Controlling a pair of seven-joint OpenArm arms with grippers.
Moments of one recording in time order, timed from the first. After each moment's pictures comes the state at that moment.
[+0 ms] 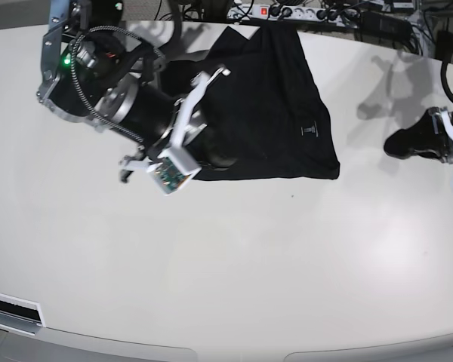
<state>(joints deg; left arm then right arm) 10.9 -37.9 -18.3 88.4 -85.2 -43.9 76.8 -14.4 0.7 -5.3 124.0 22.9 40.4 -58.0</state>
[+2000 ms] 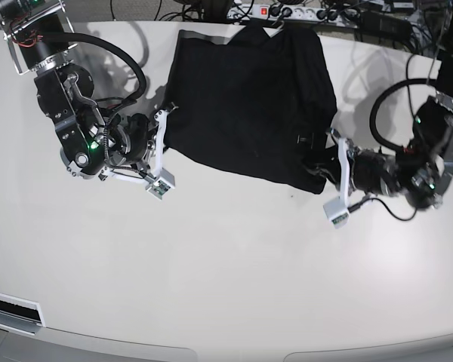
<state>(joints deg) -16.4 -34.2 23.0 77.7 -59.3 -43.7 63.1 5.3 18.1 -23.0 86.2 19.2 24.0 -59.7</state>
